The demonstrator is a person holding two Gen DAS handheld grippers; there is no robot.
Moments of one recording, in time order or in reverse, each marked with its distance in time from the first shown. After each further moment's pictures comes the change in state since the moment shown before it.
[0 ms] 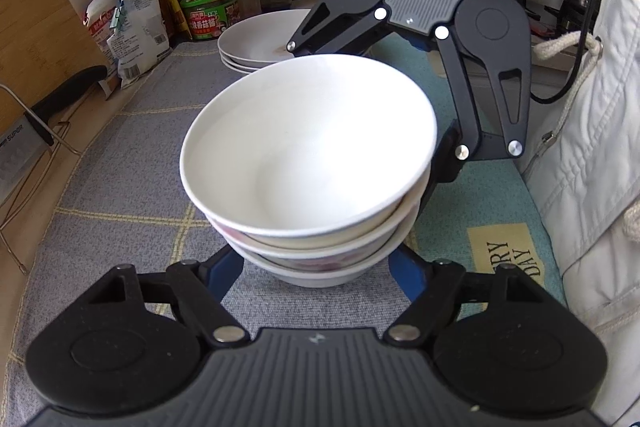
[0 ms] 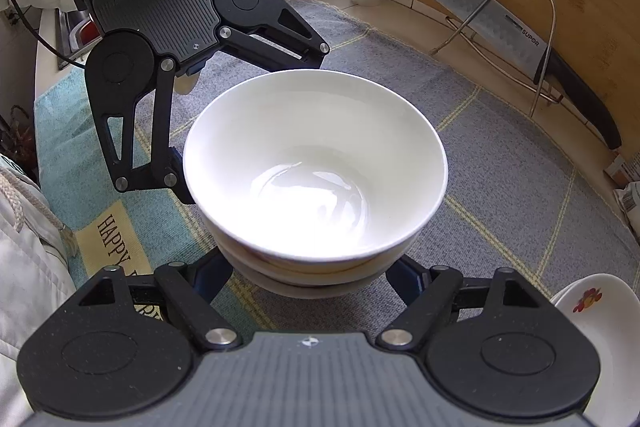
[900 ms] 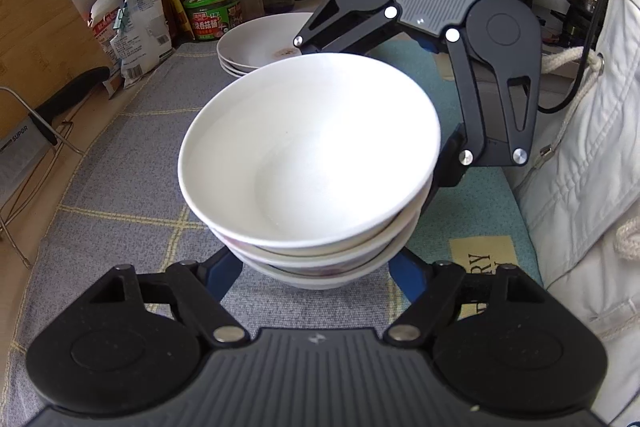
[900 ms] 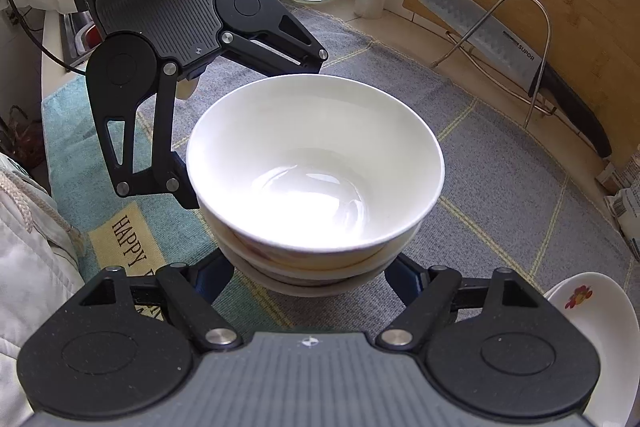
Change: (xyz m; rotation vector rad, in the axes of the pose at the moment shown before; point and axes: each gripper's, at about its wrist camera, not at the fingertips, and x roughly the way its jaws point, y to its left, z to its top) left arm -0.006 -0.011 0.011 -0.026 0.019 0.021; right arm -0.018 0.014 -0.003 -0.015 -0.032 -0.018
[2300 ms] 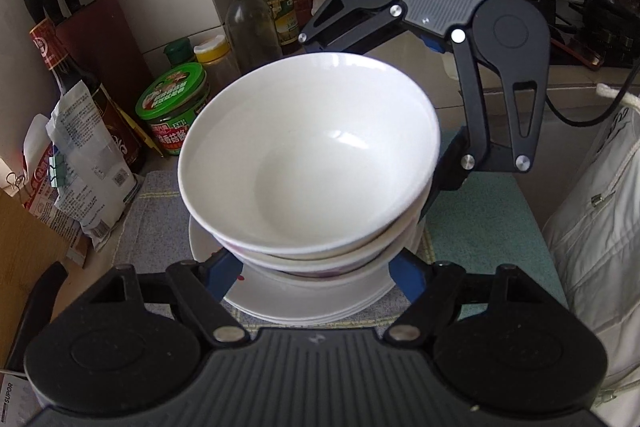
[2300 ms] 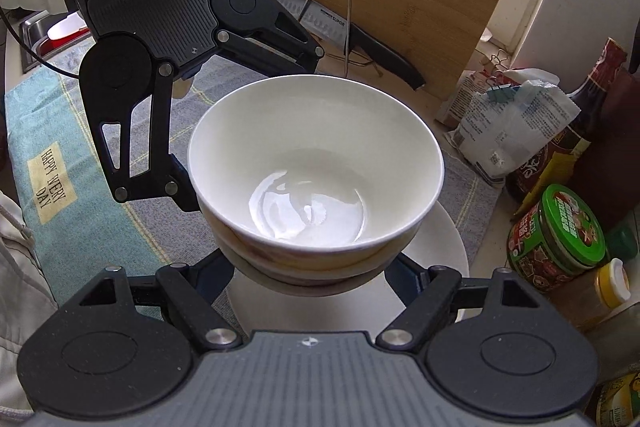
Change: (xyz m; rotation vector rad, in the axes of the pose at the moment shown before) left arm 0.113 0.000 0.170 0.154 -0.003 0.045; right arm -0.103 -0.134 -0.103 0.048 -0.064 -0.158
